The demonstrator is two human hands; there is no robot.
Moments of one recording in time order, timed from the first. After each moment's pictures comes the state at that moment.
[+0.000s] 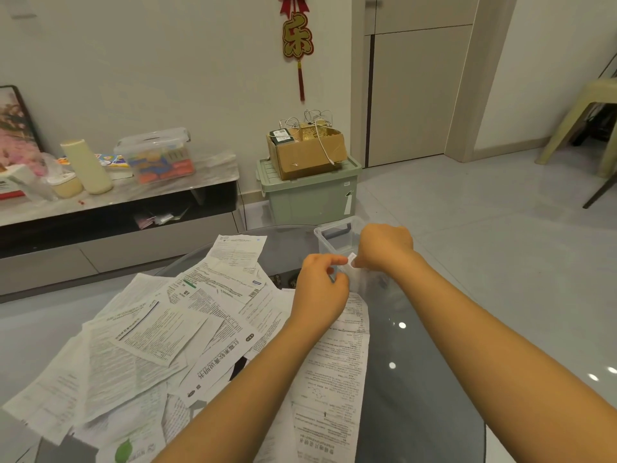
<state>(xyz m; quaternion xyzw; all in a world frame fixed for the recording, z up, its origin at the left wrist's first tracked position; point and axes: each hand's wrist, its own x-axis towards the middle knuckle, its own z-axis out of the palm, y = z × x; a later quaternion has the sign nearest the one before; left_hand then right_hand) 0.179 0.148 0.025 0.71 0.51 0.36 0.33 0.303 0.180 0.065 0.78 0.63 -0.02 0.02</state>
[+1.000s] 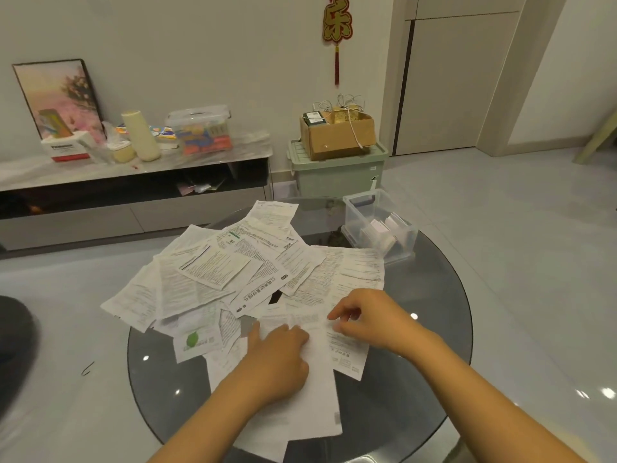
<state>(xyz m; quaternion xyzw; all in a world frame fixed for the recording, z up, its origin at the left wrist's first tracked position) 0.054 0.005 0.004 0.79 0.57 -0.08 0.18 0.240 0.024 0.009 0.60 0.73 -0.29 -0.17</state>
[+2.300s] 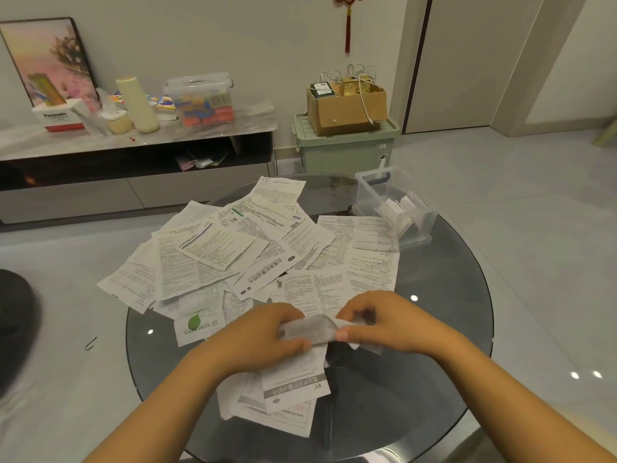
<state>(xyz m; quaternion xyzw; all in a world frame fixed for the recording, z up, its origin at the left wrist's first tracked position) 0.017 0.027 0.007 0.82 0.48 0.03 0.31 0.243 0.021 -0.008 0.52 0.75 -0.37 -0.15</state>
